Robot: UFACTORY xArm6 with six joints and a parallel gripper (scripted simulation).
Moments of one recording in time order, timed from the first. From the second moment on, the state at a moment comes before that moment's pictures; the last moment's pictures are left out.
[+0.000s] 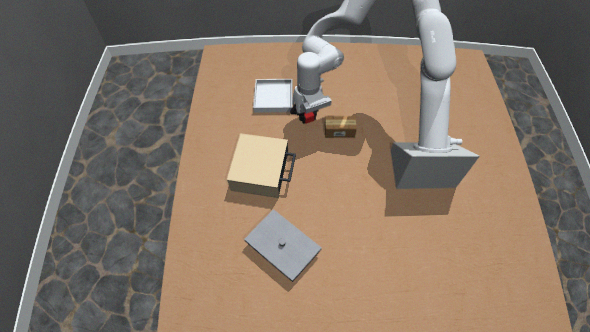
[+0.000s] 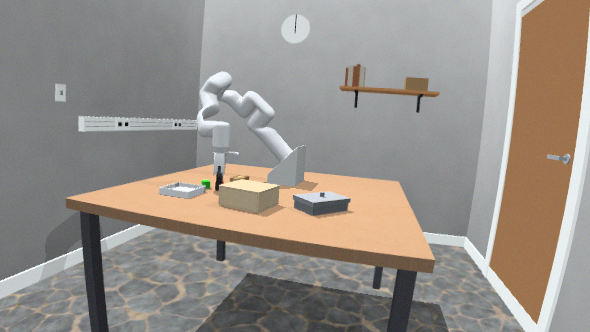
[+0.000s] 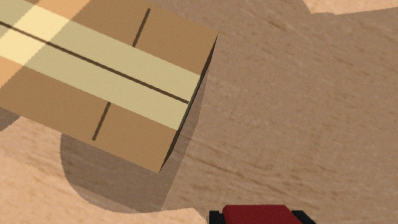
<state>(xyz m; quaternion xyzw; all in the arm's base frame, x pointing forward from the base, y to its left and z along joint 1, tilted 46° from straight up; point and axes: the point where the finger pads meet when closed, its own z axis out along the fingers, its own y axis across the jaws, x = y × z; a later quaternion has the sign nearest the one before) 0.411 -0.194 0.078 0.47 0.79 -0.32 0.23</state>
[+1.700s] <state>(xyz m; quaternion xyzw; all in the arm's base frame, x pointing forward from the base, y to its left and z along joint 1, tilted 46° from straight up) 0.402 -0.080 0.189 0.47 0.79 -0.32 0.23</state>
